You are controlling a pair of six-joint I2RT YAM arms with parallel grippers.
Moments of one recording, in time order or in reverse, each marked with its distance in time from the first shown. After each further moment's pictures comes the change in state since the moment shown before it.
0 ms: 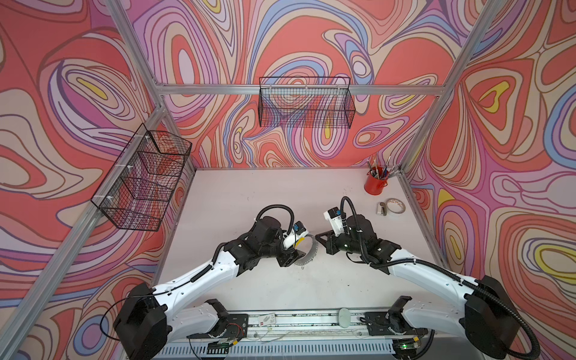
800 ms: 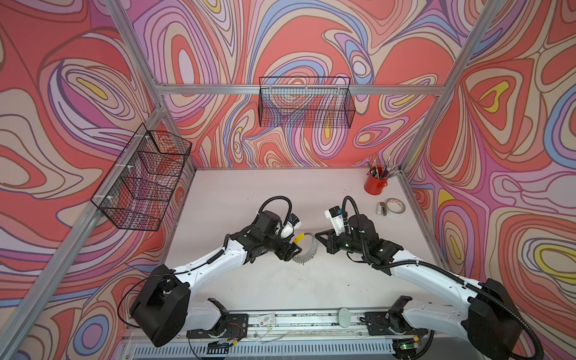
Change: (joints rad) left arm 0.106 0.196 0.051 -0.031 0.041 -0.130; right arm 0.000 -0.025 -0.002 0.020 -0.024 0.004
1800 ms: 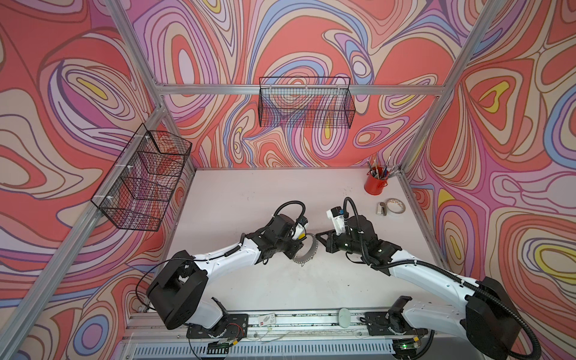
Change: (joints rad) left arm -0.116 0.123 0.035 0.100 -0.266 -0.045; right arm 0.000 0.014 -0.014 0.016 0.034 0.126
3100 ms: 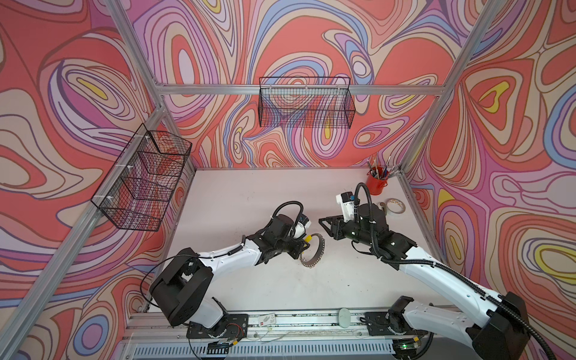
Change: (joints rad) left arm 0.024 0.029 -0.044 0.167 0.222 -0.149; right arm -0.047 -0.101 0.179 -0.183 0.093 -0.021
